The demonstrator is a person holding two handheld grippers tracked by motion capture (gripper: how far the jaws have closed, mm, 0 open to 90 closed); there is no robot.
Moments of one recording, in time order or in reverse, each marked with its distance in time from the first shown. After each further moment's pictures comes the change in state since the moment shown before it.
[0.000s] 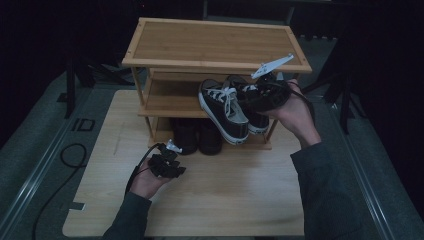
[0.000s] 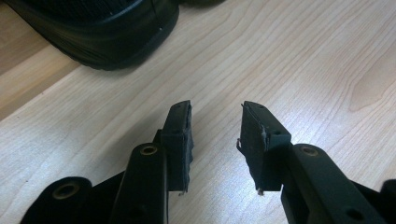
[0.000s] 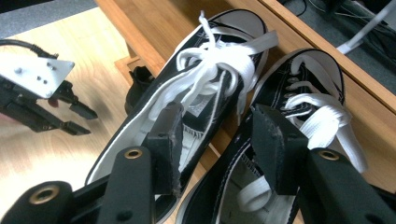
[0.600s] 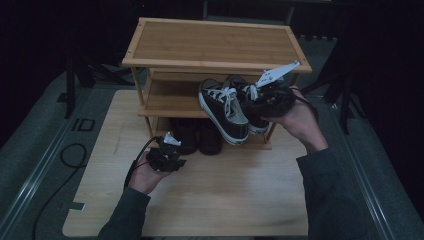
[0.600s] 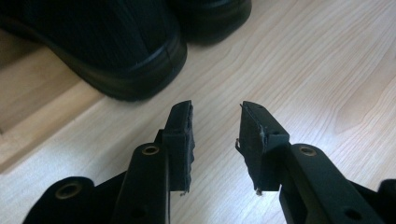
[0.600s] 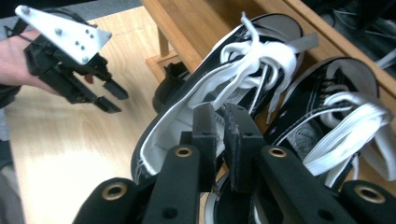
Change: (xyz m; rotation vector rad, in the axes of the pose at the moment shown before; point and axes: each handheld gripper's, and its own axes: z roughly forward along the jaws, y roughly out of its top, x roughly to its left) left arm 0.000 0.017 -0.022 -0.066 0.017 0.012; right arm 0.010 -0.013 -0.012 -0.039 0.101 -0.066
